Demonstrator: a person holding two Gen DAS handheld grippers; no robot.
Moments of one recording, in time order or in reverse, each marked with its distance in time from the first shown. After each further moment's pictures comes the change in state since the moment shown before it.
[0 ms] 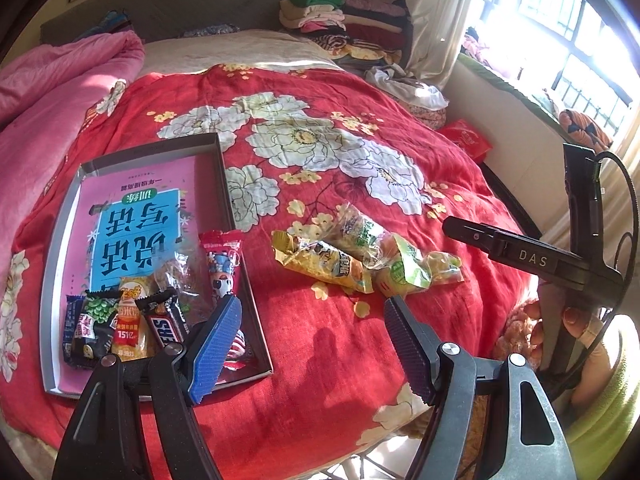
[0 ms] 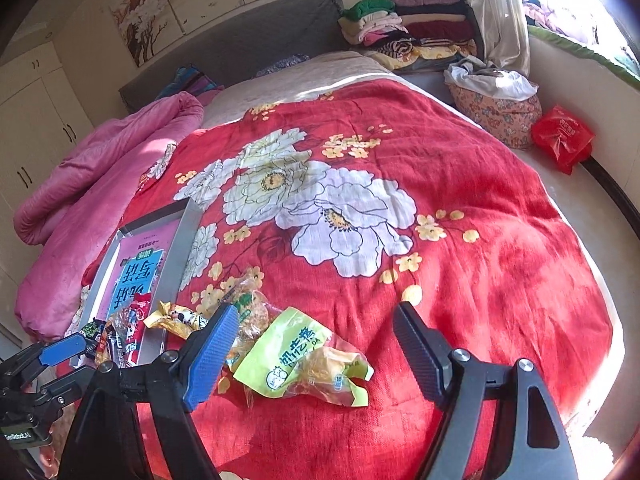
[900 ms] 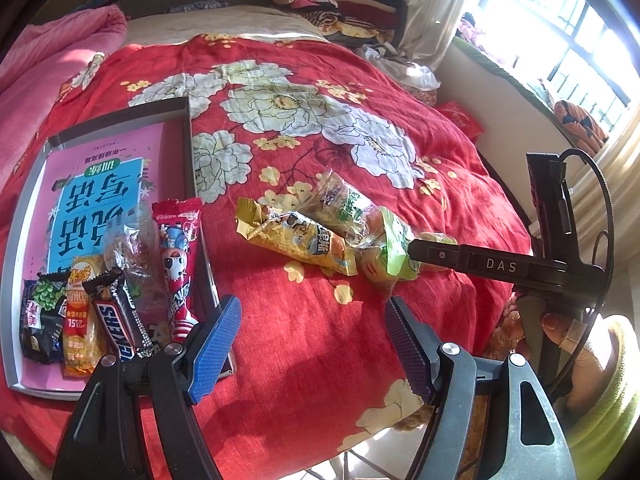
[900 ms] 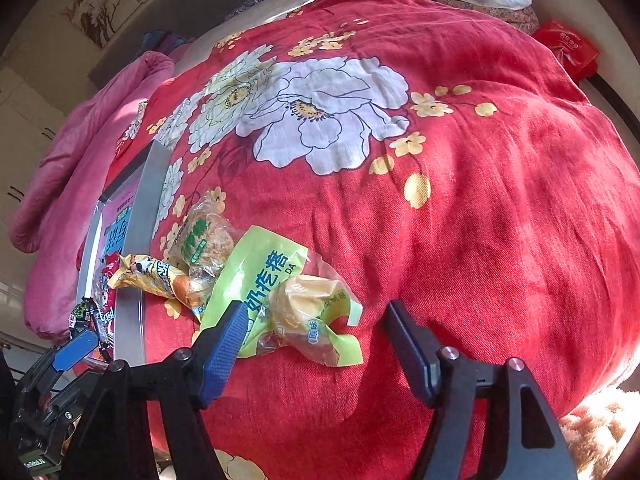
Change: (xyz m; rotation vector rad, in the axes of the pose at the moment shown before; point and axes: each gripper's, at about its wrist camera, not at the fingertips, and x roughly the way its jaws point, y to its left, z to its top) left arm 0.037 -0.008 -0.005 -0.020 0.080 -0.061; right arm 0.052 -0.025 -0.026 0.143 0.238 0.058
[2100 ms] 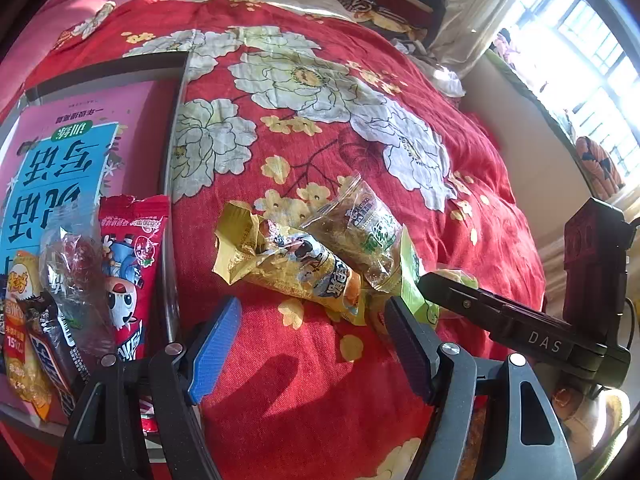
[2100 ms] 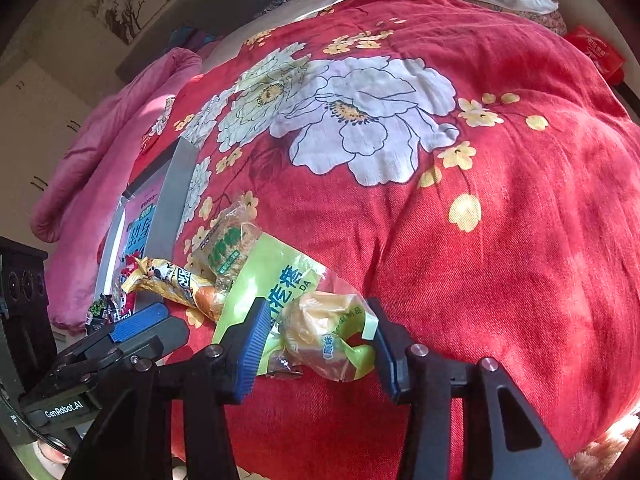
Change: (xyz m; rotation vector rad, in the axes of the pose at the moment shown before) left arm 0.061 0.013 0.026 -0.156 0.061 -0.028; right arm 0.014 0.009 0.009 -0.036 -0.001 0.113
